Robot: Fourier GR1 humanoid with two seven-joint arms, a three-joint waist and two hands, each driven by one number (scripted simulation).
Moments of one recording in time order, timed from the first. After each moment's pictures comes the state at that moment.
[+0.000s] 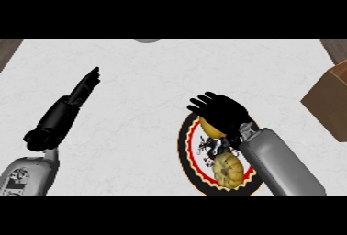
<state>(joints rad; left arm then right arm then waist) -0.22 0.29 -0.04 -1.56 -0.08 -0.17 -0.05 -0.53 -0.23 0.45 -1.32 1.27 0.51 -0.19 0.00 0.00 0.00</state>
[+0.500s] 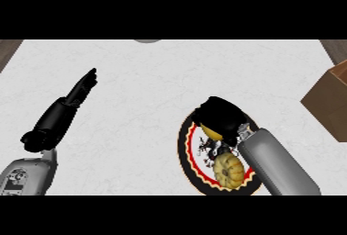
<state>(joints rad) -0.21 0.28 -0.01 -1.55 -0.10 -0.19 -0.07 -0.53 -0.21 0.45 -1.24 1.32 0.30 -0.36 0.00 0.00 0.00</state>
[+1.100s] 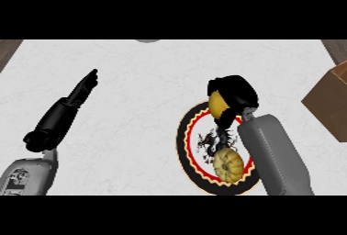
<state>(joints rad) -0.21 0.28 -0.01 -1.54 -0.11 -0.20 -0.08 -0.59 -0.06 0.09 -1.10 1.21 0.23 0.01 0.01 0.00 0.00</state>
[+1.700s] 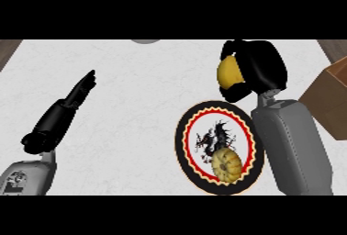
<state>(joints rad) -0.19 0.27 0.00 -1.56 -0.12 -0.20 -0.07 -0.68 -0.09 0.03 -1.42 1.24 0.24 0.19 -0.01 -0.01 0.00</state>
